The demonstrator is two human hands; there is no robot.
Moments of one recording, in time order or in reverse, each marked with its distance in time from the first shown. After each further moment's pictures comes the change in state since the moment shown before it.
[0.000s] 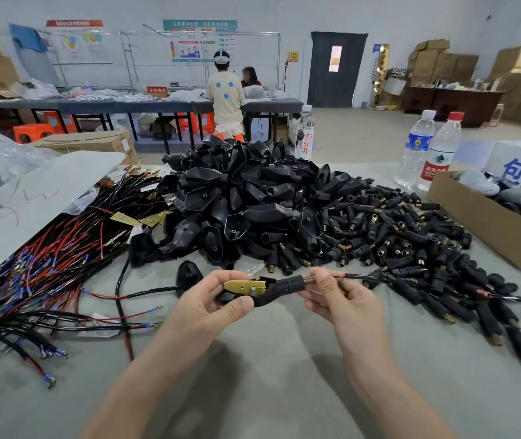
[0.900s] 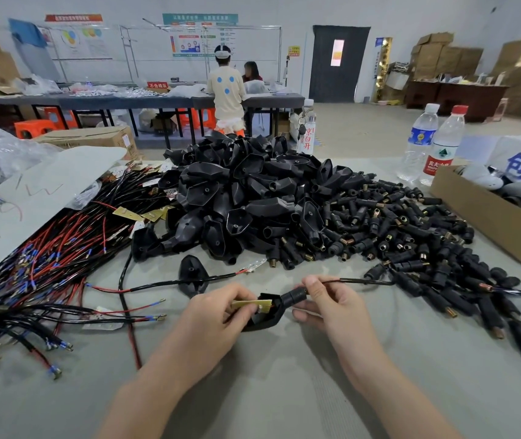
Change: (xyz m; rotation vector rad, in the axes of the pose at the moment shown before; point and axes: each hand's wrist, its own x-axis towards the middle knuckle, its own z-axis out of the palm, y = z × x) left_hand -0.002 -0.022 0.001 0.662 0.037 0.225; right_hand 0.003 0.019 0.001 -0.052 -0.083 0.163
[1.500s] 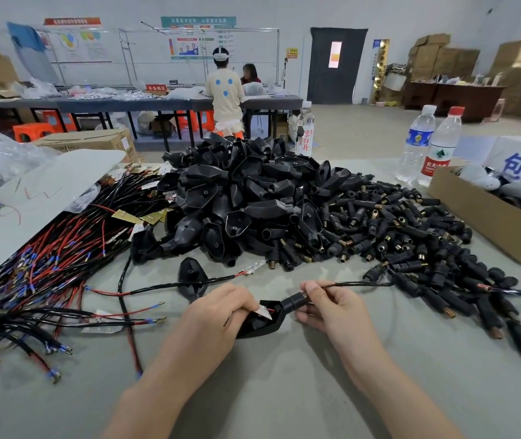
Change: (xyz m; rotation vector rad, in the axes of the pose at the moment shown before) left_hand 0.000 0.002 0.002 0.195 0.110 0.192; right_hand 0.007 0.005 -0.005 -0.043 0.014 0.025
